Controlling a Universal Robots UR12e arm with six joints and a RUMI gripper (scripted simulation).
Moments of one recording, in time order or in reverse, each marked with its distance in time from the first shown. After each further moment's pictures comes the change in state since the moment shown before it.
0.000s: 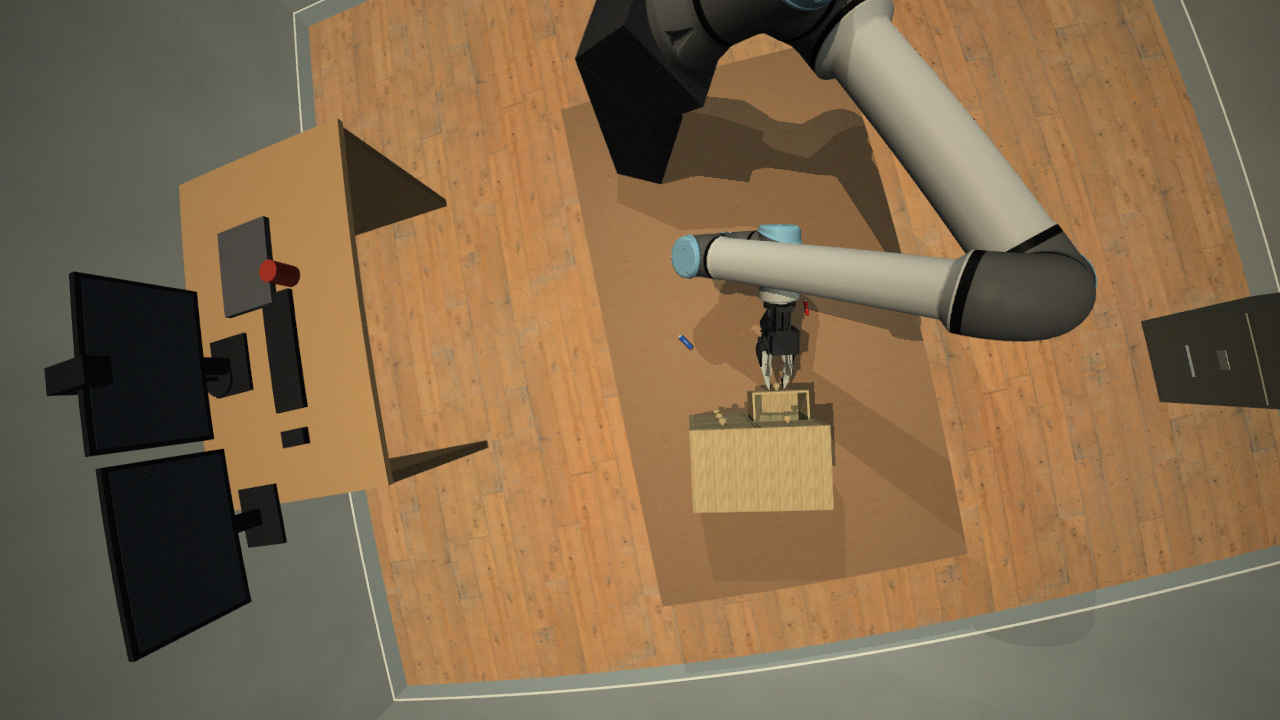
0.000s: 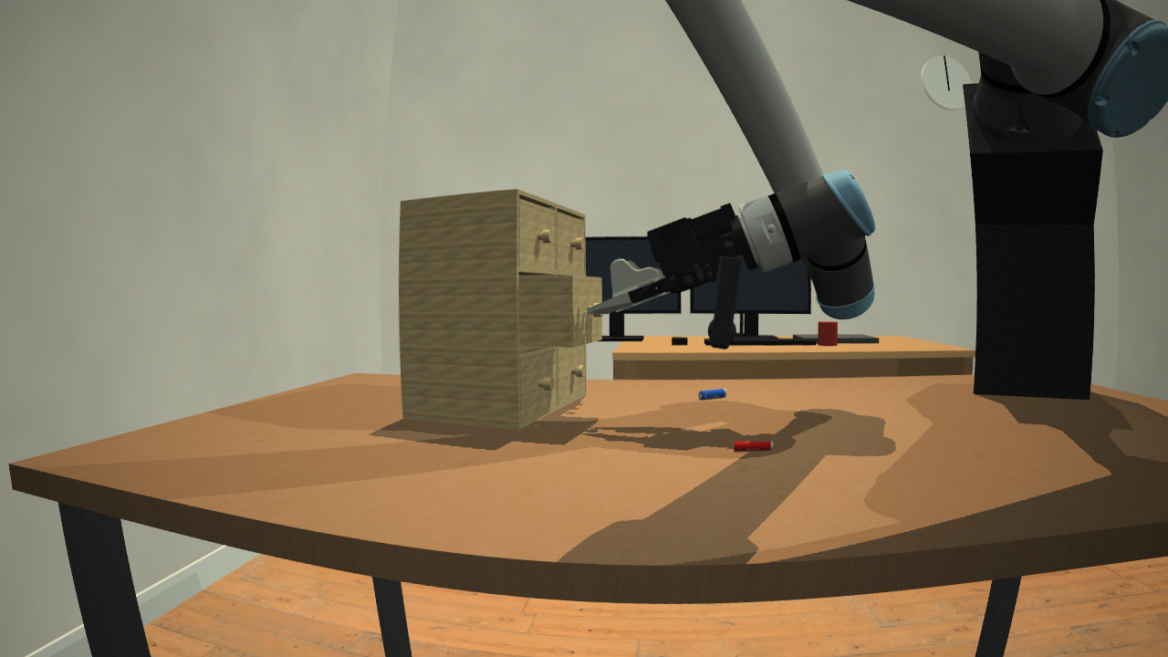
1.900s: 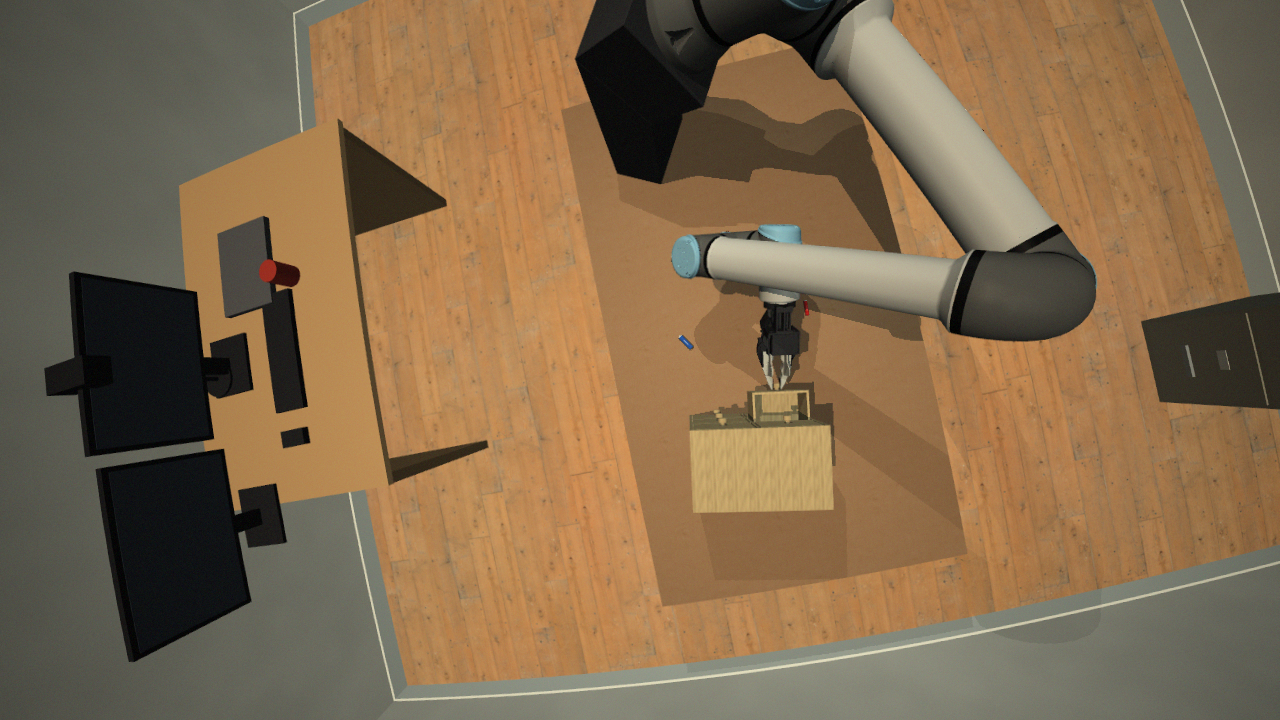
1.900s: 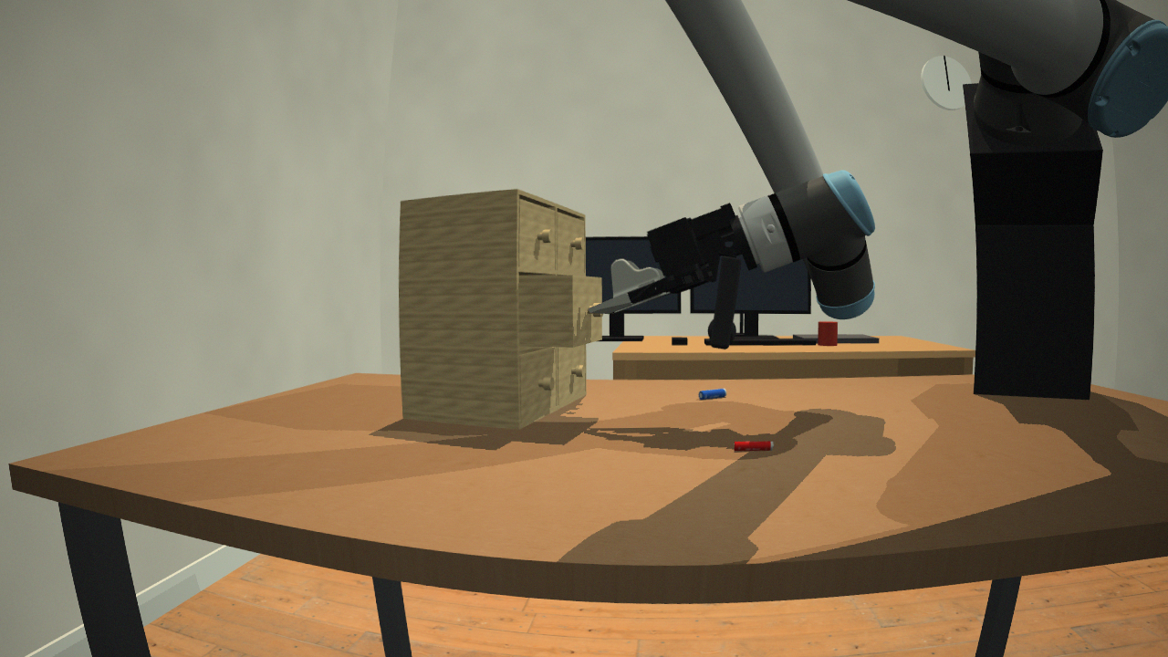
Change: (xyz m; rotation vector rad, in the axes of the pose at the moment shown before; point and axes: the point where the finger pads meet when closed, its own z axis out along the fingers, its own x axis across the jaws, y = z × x) arm 0.000 0.000 0.000 0.000 0.000 0.000
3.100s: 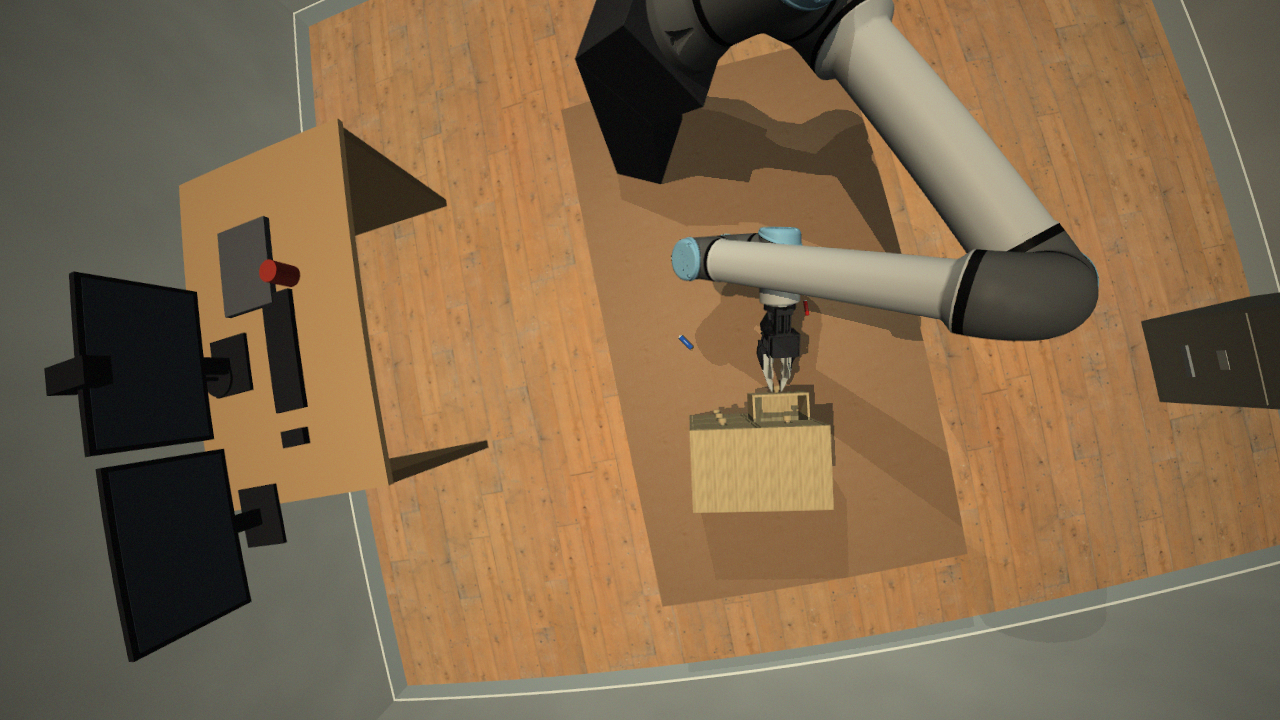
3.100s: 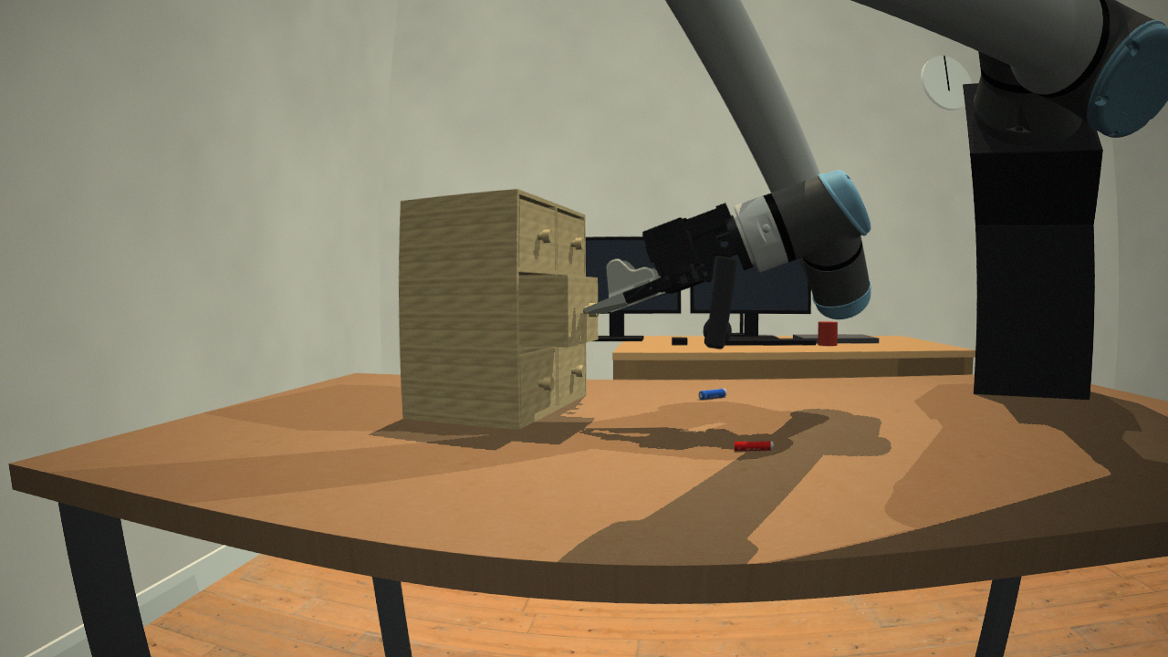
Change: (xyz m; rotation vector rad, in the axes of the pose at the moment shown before) arm 0.000 0.002 0.006 0.000 0.000 0.000
